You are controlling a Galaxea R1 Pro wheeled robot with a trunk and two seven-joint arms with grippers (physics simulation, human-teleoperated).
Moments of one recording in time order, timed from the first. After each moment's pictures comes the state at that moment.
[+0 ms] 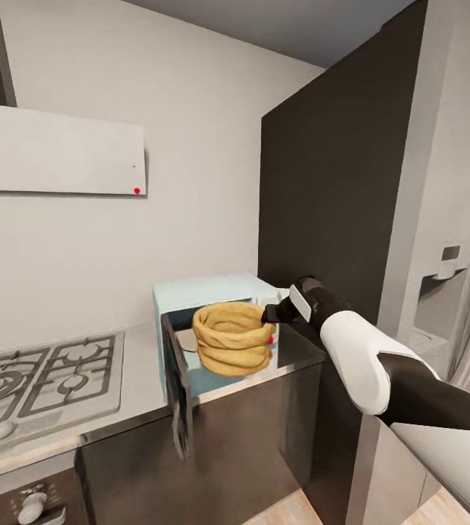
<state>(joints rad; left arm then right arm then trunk) 0.00 -0.03 0.02 -0.09 0.30 -0.07 0.00 -1.31 0.16 -0.20 -0.25 0.16 0.87 0.09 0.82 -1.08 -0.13</state>
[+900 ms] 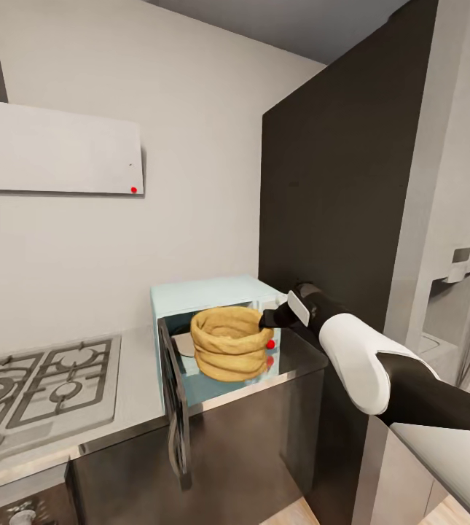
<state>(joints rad) 0.00 -0.03 0.02 -0.09 0.30 -0.07 0.00 -1.31 0.16 -0.21 -0.19 0.15 0.82 0.10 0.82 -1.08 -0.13</state>
